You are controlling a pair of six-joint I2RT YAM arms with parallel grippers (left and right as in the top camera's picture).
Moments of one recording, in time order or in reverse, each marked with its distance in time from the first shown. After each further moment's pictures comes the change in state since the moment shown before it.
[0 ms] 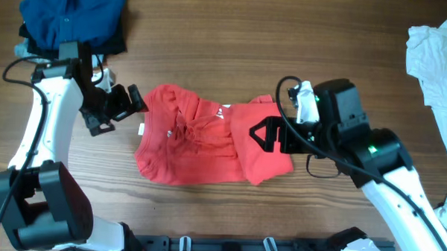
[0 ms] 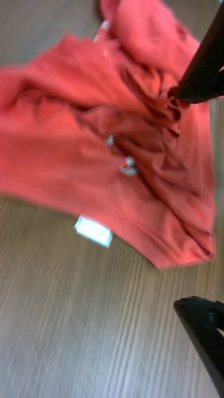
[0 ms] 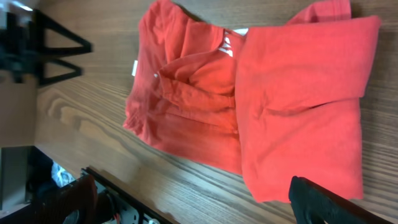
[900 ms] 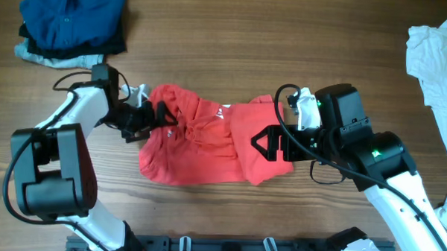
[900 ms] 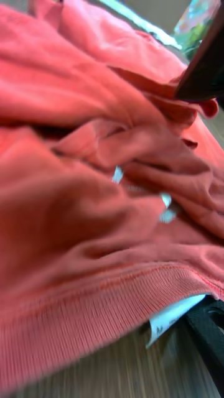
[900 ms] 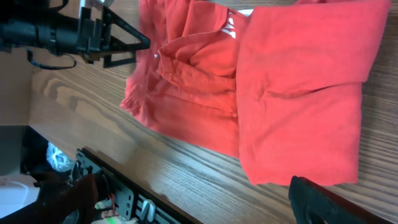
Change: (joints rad) left arm -0.070 0.175 -0.235 0.332 0.307 0.178; right arm 0.000 -0.014 -0.001 -0.064 -0.028 -0.068
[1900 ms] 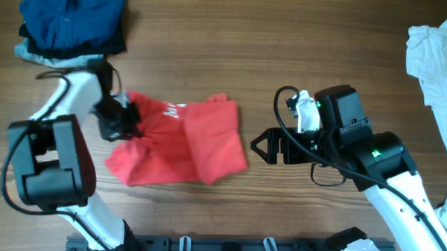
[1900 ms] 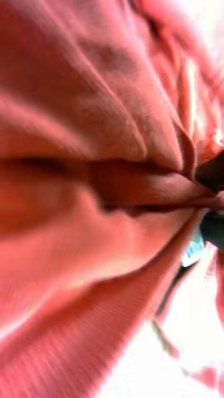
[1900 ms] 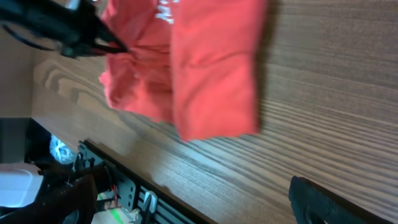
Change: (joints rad) left arm 0.042 0.063 0.186 -0.301 -0.383 -0.180; right arm 0.000 0.000 0.000 -0.028 -0.019 -0.012
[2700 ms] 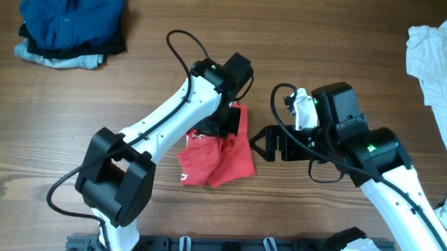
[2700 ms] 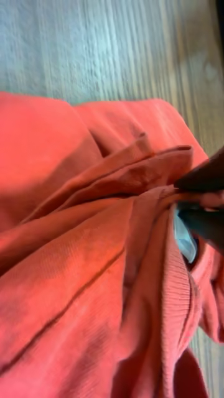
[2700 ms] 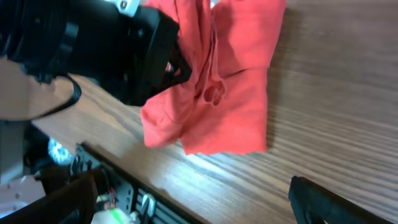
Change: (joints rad) left arm -0.782 0.007 0.311 -0.116 -0.133 -0.239; right arm 0.000 0.030 0.000 0.025 0.013 0.007
